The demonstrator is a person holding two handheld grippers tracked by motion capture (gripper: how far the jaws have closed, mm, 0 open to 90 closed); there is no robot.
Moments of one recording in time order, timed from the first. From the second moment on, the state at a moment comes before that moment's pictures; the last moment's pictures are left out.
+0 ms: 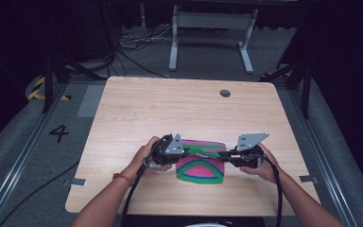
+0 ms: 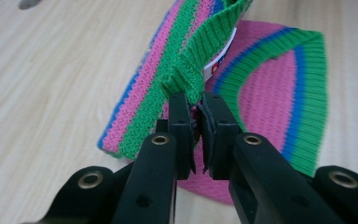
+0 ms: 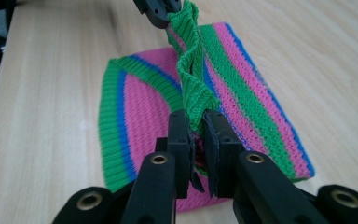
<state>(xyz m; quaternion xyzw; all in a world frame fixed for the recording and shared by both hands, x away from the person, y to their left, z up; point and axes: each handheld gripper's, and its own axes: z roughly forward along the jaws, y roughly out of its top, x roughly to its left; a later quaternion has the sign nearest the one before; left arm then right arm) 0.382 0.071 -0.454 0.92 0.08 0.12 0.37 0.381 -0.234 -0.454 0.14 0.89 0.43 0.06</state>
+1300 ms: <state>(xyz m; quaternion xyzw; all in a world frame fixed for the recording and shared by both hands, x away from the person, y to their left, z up) 0.357 0.074 -0.484 0.93 0.09 0.10 0.35 0.351 -0.203 -0.483 0.12 0.91 0.38 0.08</state>
